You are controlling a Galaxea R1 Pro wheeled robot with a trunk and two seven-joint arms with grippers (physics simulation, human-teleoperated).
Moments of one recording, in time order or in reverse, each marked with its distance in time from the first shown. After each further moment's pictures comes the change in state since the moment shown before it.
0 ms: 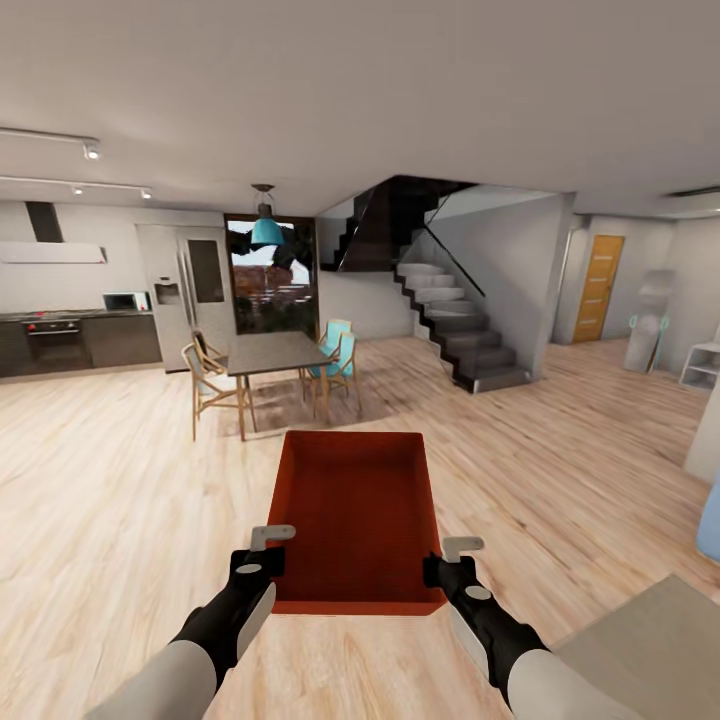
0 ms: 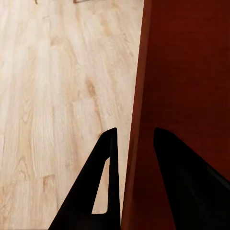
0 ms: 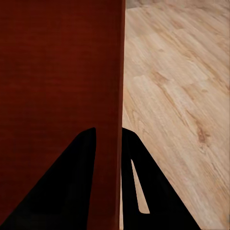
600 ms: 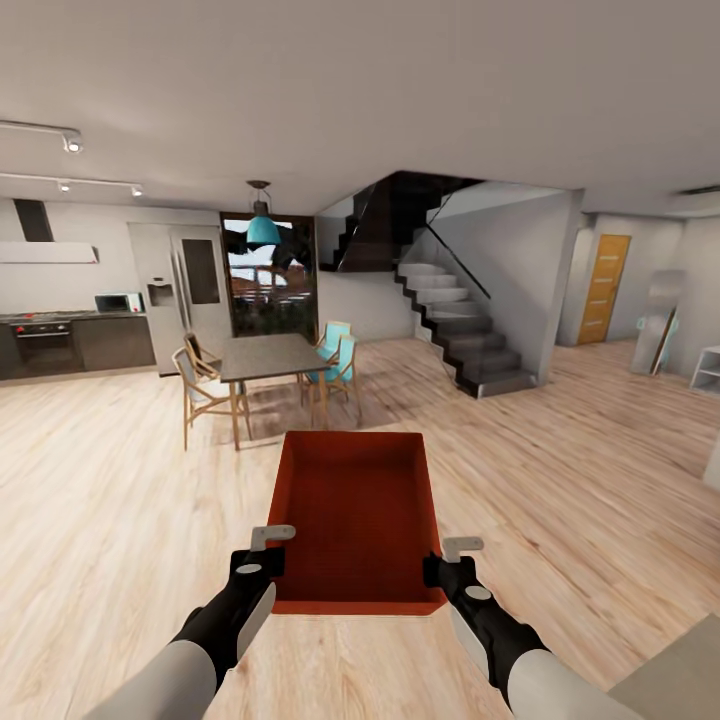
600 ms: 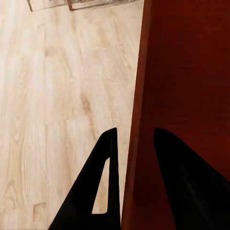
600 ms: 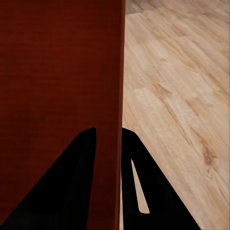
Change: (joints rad) left arm 0.000 0.000 0.000 -0.001 0.000 0.000 0.000; right arm 0.000 0.000 0.001 0.000 -0.001 -0.002 0.000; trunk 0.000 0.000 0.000
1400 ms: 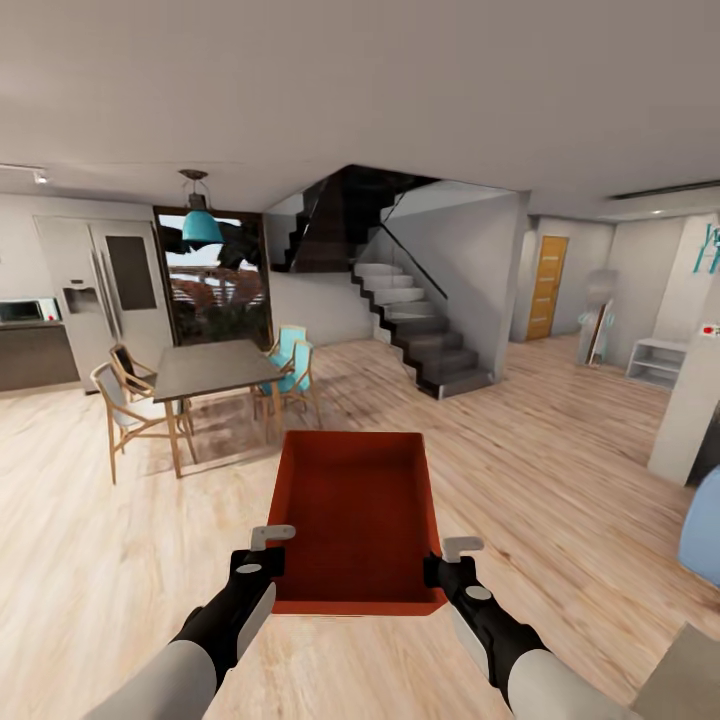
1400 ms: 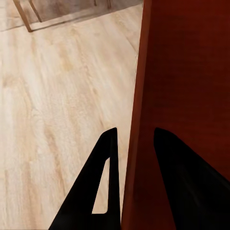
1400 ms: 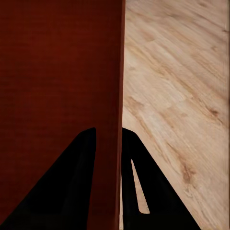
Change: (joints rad) left arm 0.000 0.000 0.000 -0.001 -0.001 0.002 0.000; right arm 0.000 0.000 -0.001 0.000 0.000 0.000 0.001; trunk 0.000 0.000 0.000
